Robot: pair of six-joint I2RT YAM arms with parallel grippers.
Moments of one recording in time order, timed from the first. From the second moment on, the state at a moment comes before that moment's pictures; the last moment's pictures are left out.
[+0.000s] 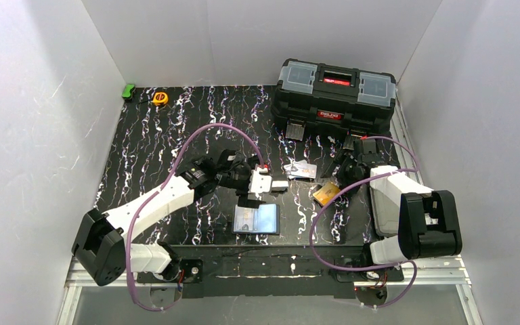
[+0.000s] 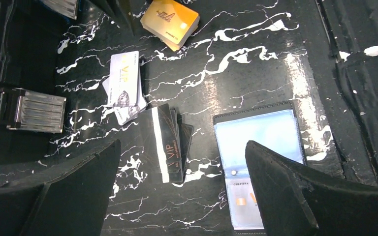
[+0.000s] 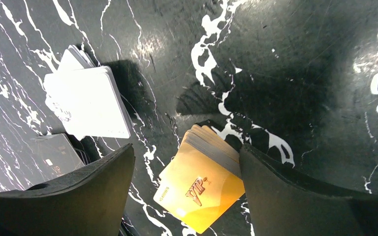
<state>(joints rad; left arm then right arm) -0.72 1.27 0.92 -0.33 0.68 0.90 0.11 1.42 0.70 -0.30 -0.20 0.65</state>
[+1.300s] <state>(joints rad) -0.73 1.23 0.90 -0.31 0.64 0.83 0.39 1.27 0.74 -0.54 -0.05 0.84</state>
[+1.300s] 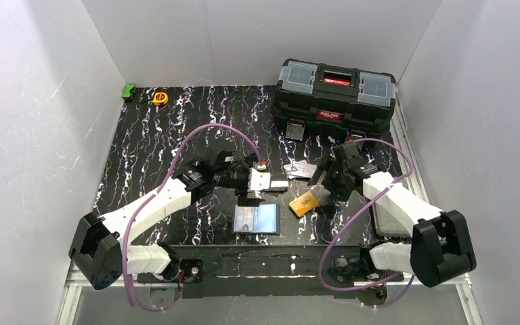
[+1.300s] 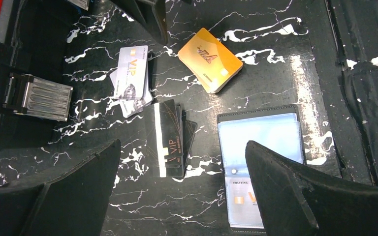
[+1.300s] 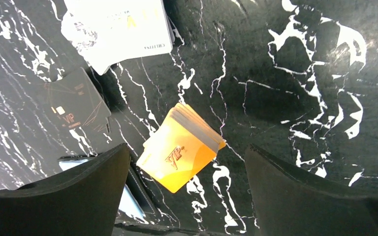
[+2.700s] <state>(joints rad) -0.73 1.21 0.89 -0.28 0.61 0.80 0.44 1.42 0.64 -0.19 -0.28 1.07</state>
